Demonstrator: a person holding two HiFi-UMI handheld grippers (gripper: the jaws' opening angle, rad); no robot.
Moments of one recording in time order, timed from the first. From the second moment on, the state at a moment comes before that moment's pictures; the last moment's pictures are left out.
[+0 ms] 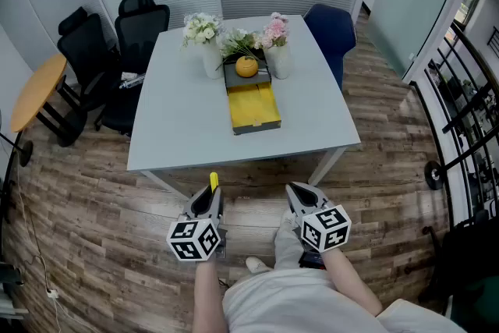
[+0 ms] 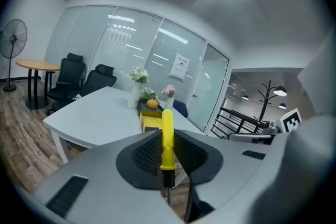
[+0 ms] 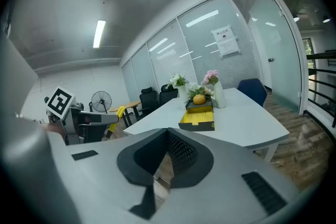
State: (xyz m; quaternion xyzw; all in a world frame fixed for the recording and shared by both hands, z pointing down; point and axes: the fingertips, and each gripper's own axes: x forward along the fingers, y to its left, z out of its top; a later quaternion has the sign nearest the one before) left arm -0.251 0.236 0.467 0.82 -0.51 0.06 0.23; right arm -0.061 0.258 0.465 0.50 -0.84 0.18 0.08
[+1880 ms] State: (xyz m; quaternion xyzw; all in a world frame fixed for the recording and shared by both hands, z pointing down) left arm -0.186 -0.013 0.480 0.78 -0.56 0.08 0.26; right arm 0.014 -0.009 0.473 0.46 -0.85 0.22 0.08
